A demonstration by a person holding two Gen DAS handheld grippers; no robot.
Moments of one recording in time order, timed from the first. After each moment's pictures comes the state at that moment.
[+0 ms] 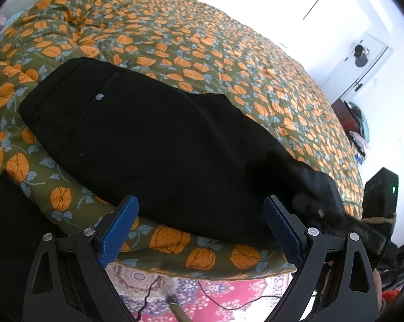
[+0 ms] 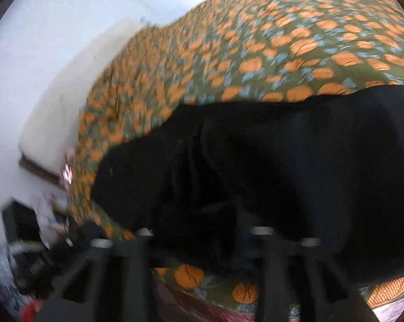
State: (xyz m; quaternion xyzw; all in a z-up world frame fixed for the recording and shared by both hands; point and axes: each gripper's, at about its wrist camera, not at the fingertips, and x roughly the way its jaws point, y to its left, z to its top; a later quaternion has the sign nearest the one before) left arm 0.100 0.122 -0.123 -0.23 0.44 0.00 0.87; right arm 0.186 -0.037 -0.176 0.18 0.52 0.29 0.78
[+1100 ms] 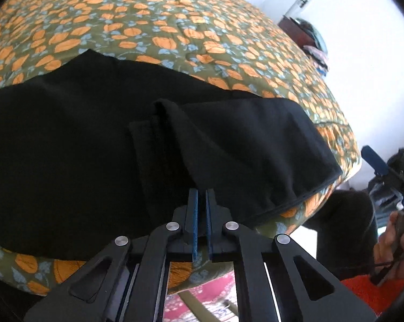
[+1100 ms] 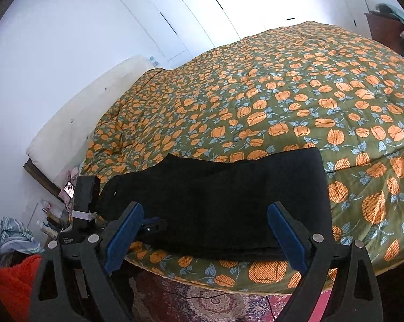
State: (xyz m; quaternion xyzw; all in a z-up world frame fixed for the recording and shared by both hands) left arm 0.169 0.001 -0.154 -0.12 0.54 -0.18 0.81; right arm 0.142 -0.180 -0.096 0.18 0.40 0.27 0.86
